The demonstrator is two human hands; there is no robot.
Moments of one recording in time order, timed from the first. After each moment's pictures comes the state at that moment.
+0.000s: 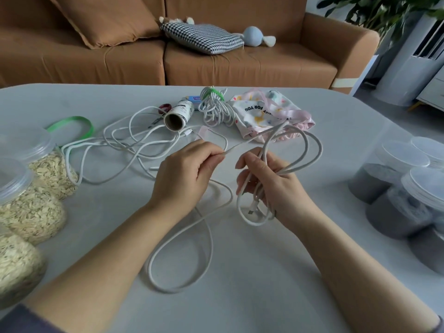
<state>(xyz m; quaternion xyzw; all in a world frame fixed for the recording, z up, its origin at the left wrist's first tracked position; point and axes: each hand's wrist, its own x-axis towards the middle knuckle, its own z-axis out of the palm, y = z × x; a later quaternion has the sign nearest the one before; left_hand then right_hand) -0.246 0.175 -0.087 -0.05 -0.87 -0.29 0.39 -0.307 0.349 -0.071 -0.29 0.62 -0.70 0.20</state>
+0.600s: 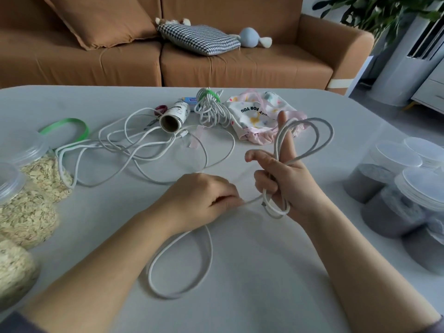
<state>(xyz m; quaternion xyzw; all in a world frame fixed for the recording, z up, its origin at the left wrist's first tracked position) -0.242 0.188 -0.093 -0.15 -0.95 -0.23 0.16 -0.323 0.363 -0.062 -0.27 0.59 -0.73 0.22</state>
